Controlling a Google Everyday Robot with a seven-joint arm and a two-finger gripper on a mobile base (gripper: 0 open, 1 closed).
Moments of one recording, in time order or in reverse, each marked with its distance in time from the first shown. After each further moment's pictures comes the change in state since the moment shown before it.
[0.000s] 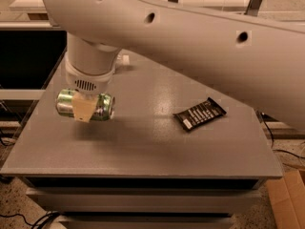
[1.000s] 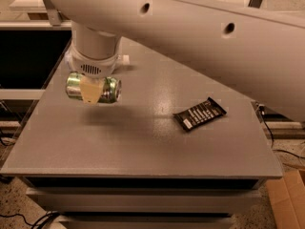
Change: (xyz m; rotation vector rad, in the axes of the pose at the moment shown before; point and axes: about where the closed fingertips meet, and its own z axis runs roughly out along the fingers) arm 0.009 -0.047 -0.007 0.099 0.049 -0.005
